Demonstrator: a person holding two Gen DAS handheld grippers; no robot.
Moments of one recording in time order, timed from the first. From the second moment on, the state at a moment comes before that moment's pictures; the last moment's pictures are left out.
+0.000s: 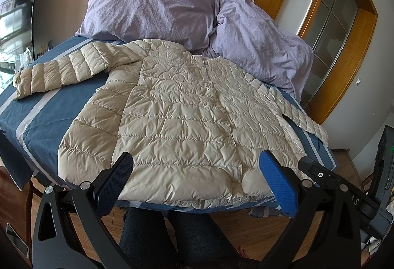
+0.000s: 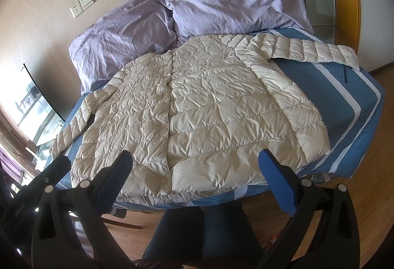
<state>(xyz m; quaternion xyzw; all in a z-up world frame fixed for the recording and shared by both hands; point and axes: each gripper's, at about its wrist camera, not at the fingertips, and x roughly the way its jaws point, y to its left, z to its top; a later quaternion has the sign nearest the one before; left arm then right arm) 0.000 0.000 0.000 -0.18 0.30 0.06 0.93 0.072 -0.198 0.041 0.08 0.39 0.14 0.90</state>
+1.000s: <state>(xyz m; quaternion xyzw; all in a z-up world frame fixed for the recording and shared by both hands) 0.027 0.005 -0.006 -0.17 0.32 0.08 0.93 0.096 -0.203 0.037 0.08 0.40 0.13 0.90</state>
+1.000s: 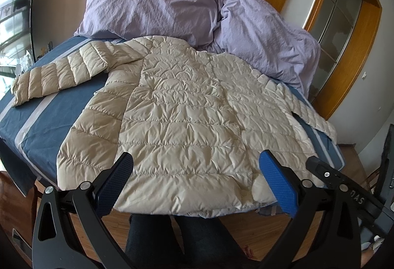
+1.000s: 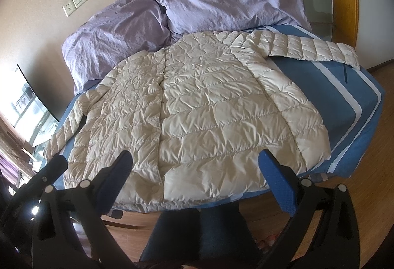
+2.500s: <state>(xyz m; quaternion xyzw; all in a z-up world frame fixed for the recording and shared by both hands) 0.197 0.110 -0.090 -0.07 0.43 0.24 0.87 0.381 -0.543 -0.037 0.22 0.42 -0.26 0.84</state>
